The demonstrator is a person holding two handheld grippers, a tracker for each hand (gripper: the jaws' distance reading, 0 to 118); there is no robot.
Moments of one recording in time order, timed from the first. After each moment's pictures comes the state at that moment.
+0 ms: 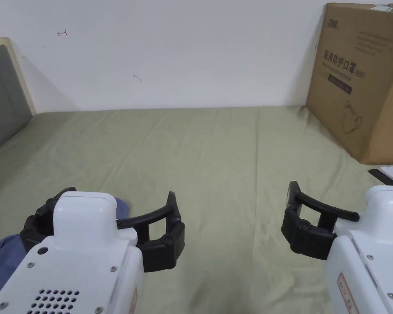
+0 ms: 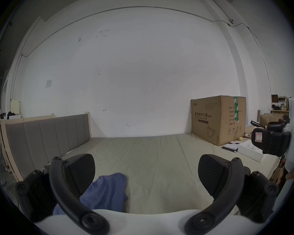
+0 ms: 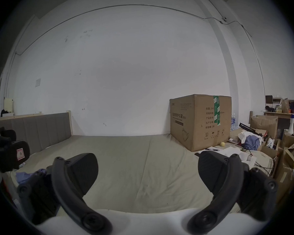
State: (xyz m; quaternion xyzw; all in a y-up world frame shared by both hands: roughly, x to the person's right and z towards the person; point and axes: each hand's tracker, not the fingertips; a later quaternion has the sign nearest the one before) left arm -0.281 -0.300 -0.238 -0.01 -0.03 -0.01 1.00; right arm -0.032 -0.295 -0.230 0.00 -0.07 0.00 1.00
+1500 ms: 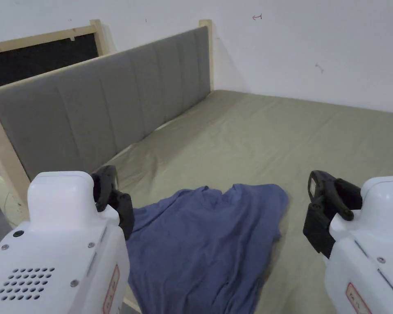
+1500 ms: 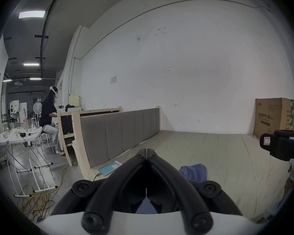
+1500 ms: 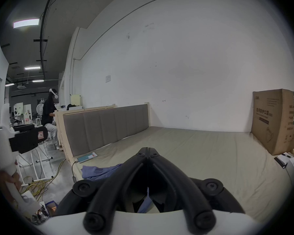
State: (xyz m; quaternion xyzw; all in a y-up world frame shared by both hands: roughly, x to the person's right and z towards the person) left arm -0.446 -0.280 -0.143 -0.03 0.27 0.01 0.96; right arm -0.208 -0.293 -0.264 -0.04 0.30 -0.01 0.95
